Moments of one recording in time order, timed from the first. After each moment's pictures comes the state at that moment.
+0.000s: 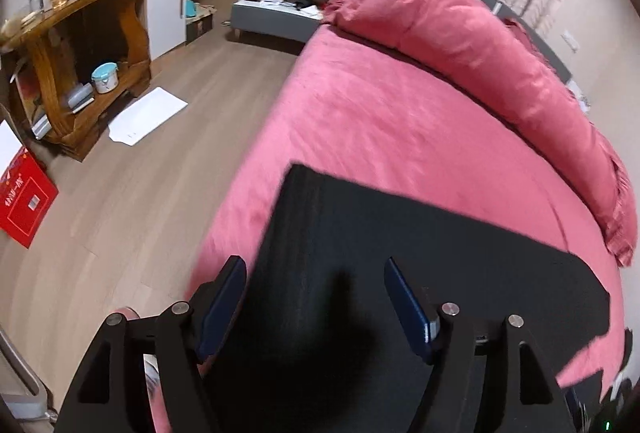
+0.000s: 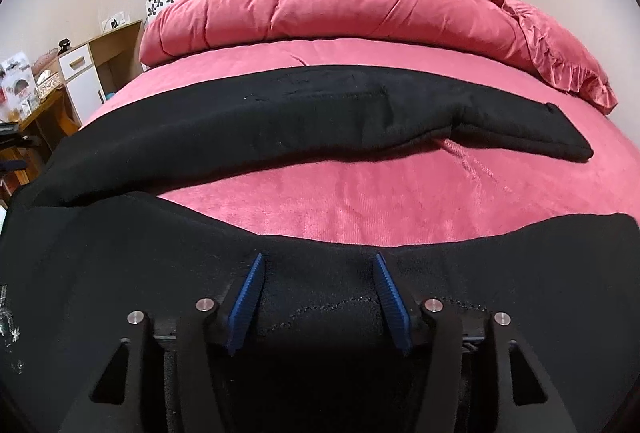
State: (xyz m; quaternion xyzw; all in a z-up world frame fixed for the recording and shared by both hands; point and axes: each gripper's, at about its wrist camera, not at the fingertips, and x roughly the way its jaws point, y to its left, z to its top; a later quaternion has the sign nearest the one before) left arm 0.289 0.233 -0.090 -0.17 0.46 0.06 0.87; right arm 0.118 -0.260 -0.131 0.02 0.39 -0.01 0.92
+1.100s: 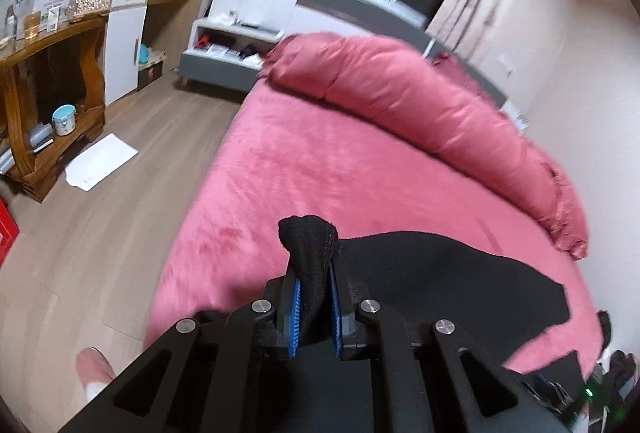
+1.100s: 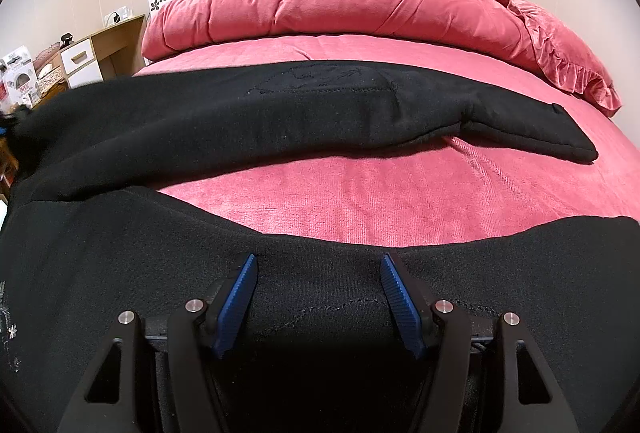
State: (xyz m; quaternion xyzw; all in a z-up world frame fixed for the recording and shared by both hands) left arm 0.224 0.211 -0.039 -0.19 0.35 -0.05 0.92; right arm 0.117 -0.256 -0.134 0.01 0.40 -0.01 0.92
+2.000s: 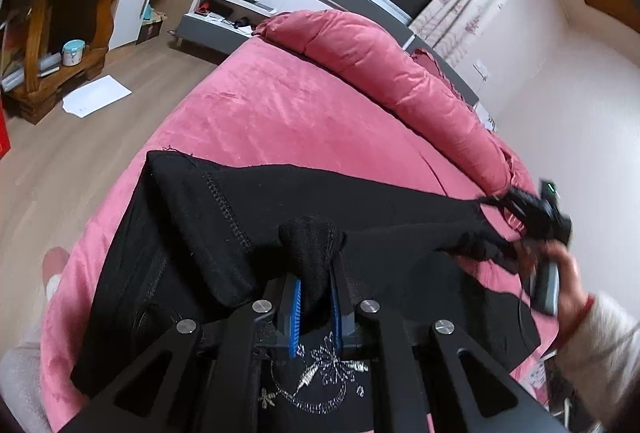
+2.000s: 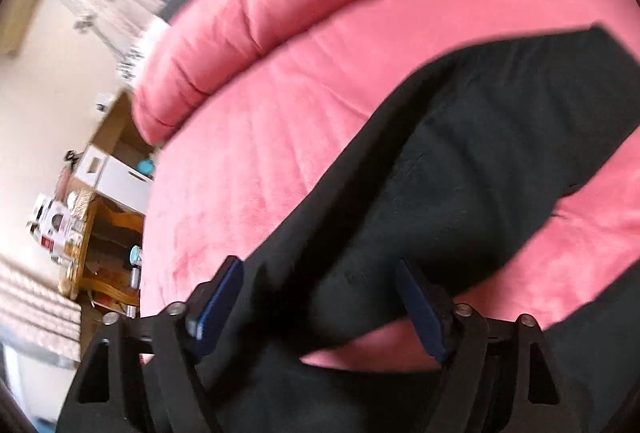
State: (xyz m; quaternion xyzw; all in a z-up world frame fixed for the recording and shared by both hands) left arm 0.051 0.169 -0.076 -0.25 0.37 -0.09 0.89; right arm 0.245 -0.269 -0.068 0.29 0.48 0.03 0.83
